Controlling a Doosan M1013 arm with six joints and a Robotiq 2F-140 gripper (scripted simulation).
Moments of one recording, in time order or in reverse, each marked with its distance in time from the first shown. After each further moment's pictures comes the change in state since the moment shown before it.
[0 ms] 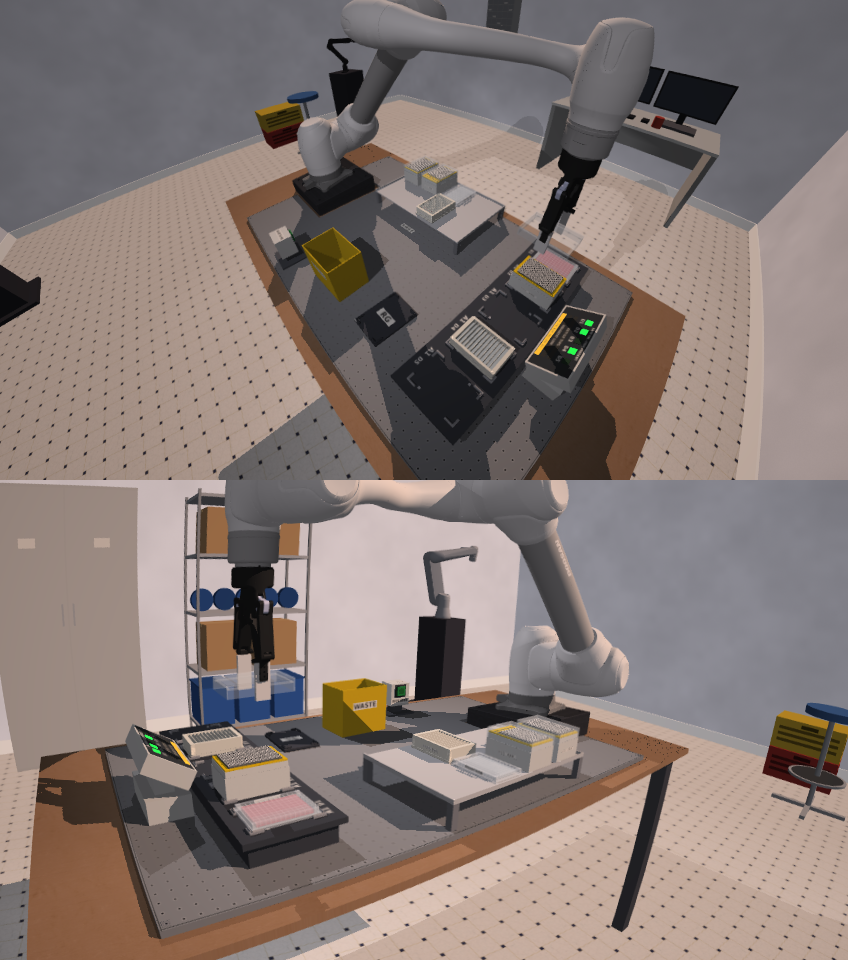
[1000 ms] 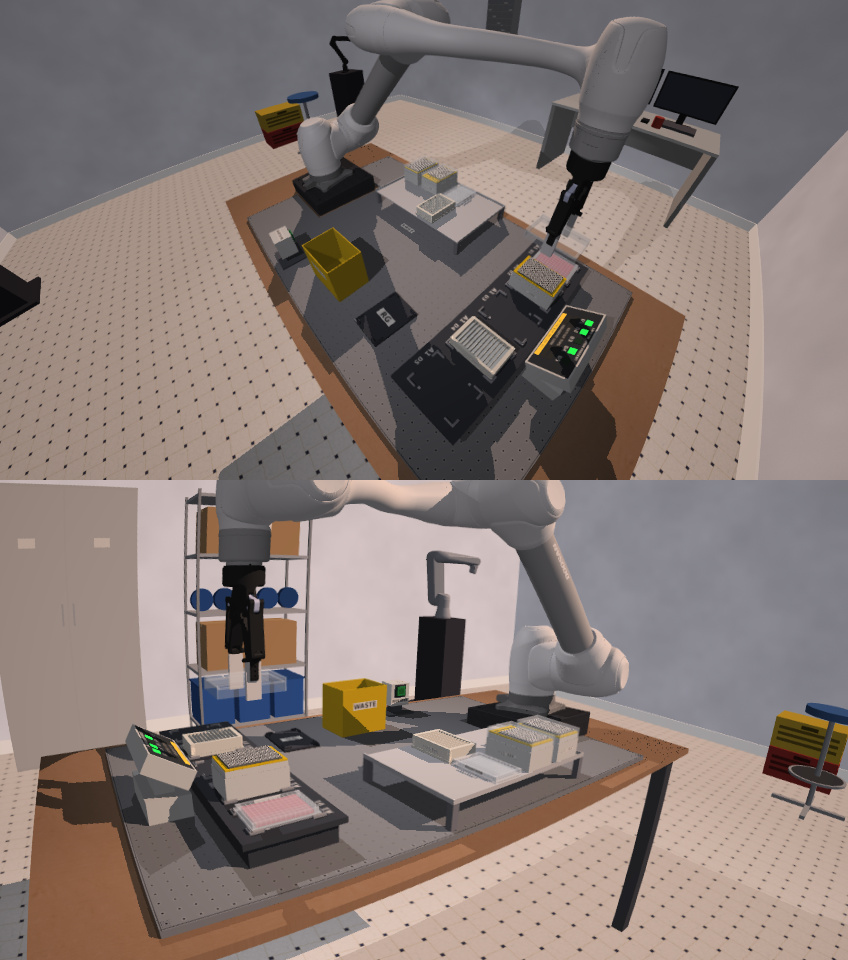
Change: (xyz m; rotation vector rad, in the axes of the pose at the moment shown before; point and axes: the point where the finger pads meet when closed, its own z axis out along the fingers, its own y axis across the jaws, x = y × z) arm 0.017 0.000 -0.003 0.000 0.002 0.004
